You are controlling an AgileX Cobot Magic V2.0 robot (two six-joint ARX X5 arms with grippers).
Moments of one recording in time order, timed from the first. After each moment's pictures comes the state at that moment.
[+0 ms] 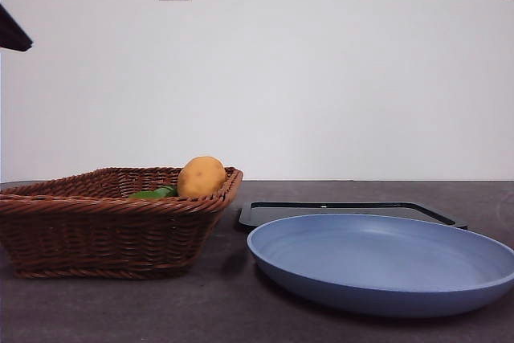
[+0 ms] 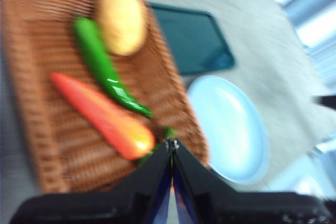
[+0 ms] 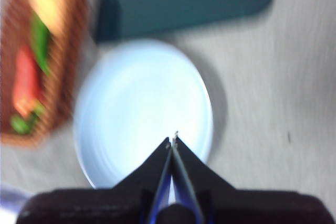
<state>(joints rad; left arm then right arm) -0.01 0.84 0.69 -0.55 0.72 -0.18 0.02 0.93 0.72 -0.77 -0.48 0.19</state>
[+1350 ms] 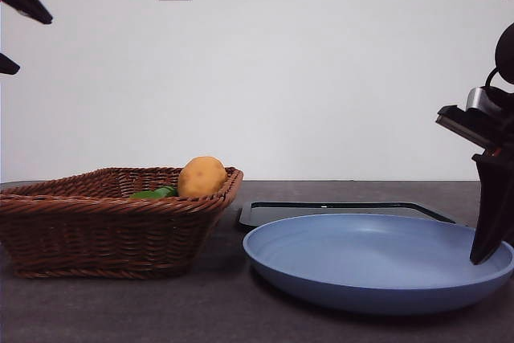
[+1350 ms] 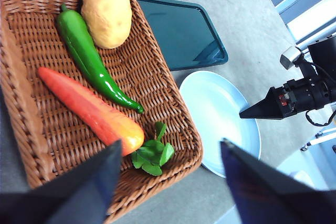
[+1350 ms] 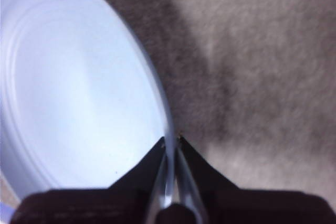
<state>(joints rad) -0.03 0.85 0.69 -0.56 0.73 -0.19 0.15 1.47 0.72 -0.55 -0.47 0.25</state>
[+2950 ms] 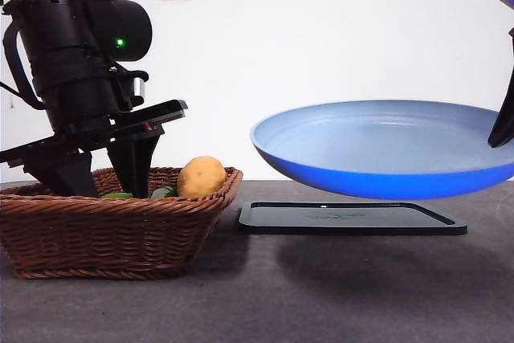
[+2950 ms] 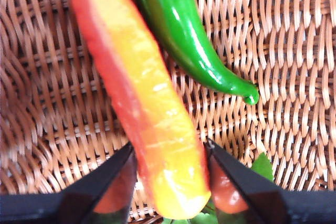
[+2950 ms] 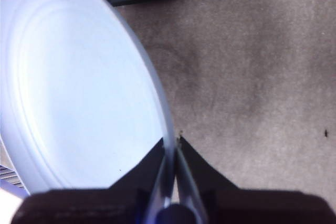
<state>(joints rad) -0.43 1.70 1.13 -0.74 0.19 -0.37 0.15 1.04 0.72 -0.69 -0.46 0.25</state>
